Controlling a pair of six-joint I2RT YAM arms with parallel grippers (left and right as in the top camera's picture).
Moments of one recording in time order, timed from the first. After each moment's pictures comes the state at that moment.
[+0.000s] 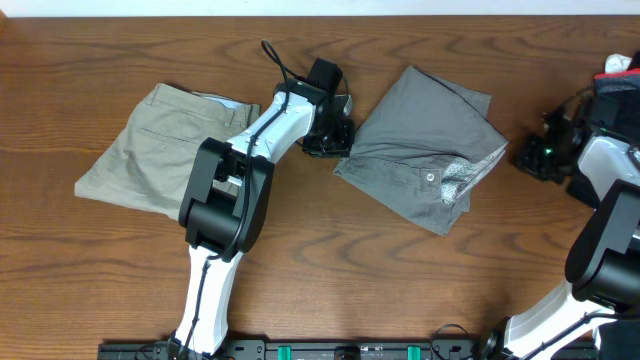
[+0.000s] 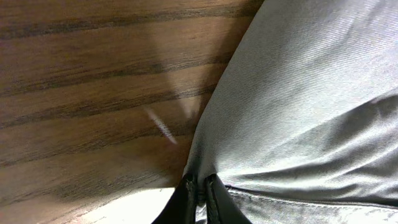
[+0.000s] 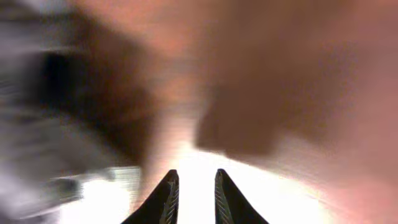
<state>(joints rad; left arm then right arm) -0.43 2.29 1.73 -0.82 0.41 -0.31 -0.38 1.91 1.19 -0.57 -0.38 0.04</state>
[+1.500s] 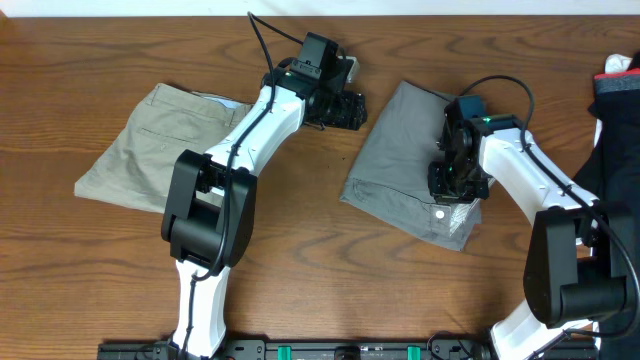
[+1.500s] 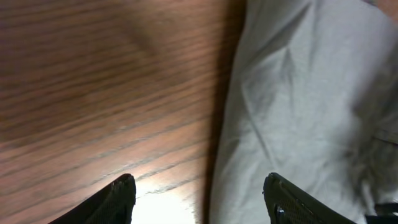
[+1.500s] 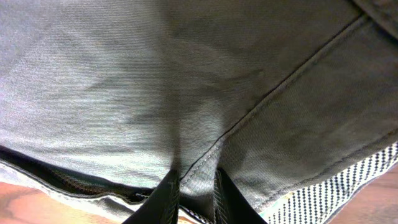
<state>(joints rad) -0.41 2.17 1.73 -0.63 0.41 -0.20 0.16 1.81 1.18 -0.99 -0.08 0.22</state>
